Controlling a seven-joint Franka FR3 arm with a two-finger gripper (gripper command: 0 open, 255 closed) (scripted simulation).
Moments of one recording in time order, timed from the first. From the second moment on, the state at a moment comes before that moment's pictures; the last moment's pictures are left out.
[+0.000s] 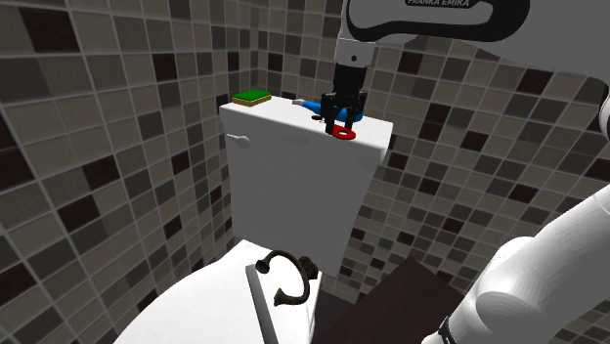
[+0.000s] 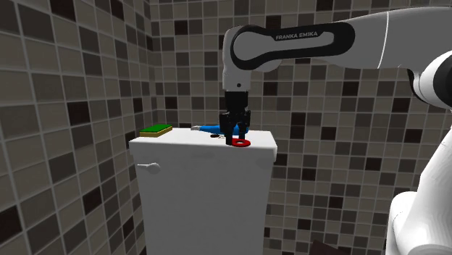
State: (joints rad) arm 0.01 -0.24 0.06 -1.82 0.00 1.59 0.11
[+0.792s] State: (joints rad) arm 0.01 -0.23 0.06 -1.73 0.00 1.51 0.12
